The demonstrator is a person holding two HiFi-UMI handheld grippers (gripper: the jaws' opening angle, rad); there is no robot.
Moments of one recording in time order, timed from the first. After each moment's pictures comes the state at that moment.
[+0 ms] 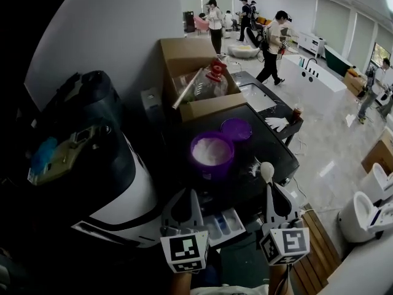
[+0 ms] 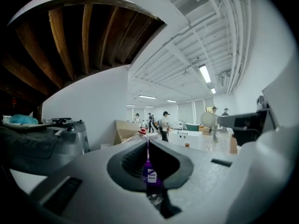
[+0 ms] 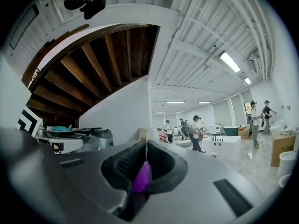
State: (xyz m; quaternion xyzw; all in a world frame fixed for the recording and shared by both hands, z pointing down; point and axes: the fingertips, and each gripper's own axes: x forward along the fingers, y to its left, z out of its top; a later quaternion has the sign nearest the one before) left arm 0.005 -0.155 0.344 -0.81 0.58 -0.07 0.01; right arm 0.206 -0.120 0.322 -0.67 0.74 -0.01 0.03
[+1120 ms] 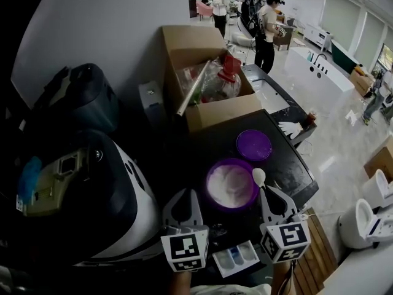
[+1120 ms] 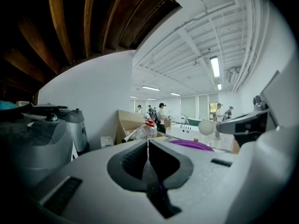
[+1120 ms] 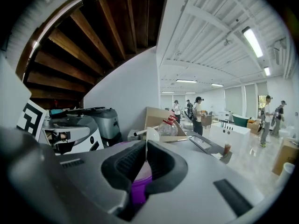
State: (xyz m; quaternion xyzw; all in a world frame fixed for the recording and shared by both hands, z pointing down) left arm -0.034 -0.330 0.386 -0.81 0.58 -0.10 -0.04; right arm 0.156 -0.303 0.378 -0.62 0.77 -0.09 -0.09
